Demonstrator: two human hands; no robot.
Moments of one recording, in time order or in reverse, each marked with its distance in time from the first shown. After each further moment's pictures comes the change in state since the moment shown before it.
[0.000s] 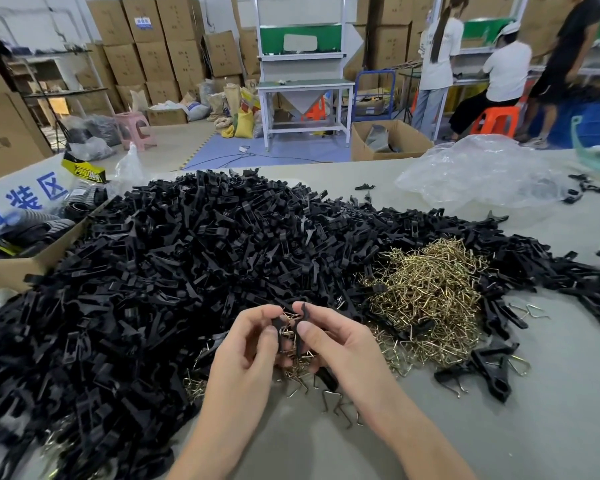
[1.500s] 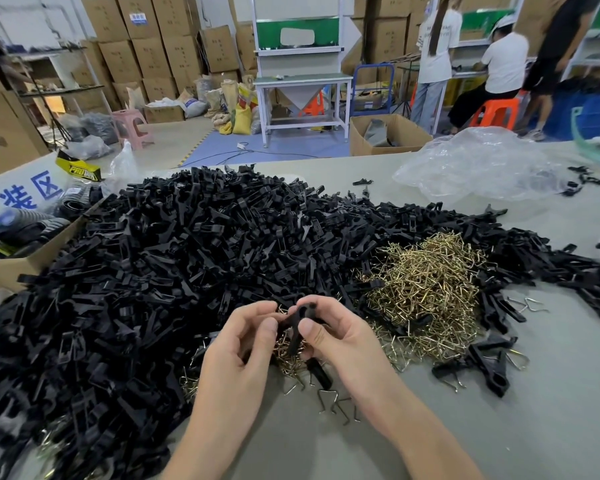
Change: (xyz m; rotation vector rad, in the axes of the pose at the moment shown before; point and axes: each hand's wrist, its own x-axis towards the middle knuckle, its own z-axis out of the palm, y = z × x) left_hand 0.001 -0.003 -0.004 0.196 0.046 0.134; right_hand 0.001 -0.002 -0.005 0.072 -0.056 -0.045
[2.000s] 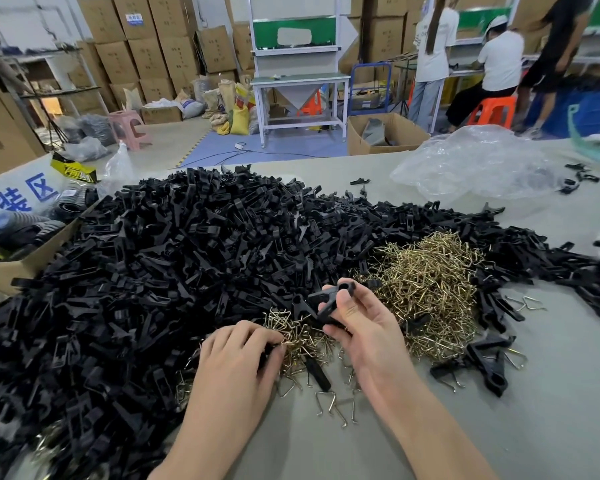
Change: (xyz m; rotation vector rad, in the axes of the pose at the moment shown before) left_hand 0.006 -0.027 -0.004 0.874 -0.081 0.330; right_hand 0.012 -0.005 -0.015 0.383 0.313 0.050
